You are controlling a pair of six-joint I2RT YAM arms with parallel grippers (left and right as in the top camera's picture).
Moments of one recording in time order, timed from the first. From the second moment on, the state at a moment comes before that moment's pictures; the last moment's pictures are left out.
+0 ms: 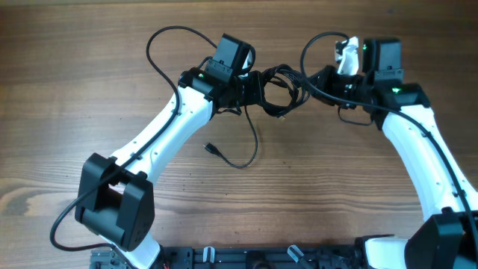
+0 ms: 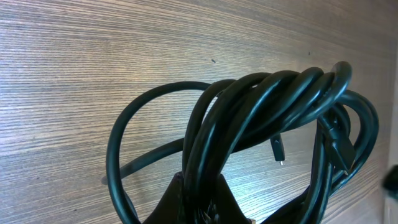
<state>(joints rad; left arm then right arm) -0.51 1.80 1.43 -0.60 0.27 -0.63 0.10 1.52 1.18 -0.57 -0.59 0.49</state>
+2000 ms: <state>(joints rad) -0.51 1.80 1.43 -0.59 0.27 -0.63 0.23 1.57 1.18 -0.48 -0.41 0.50</state>
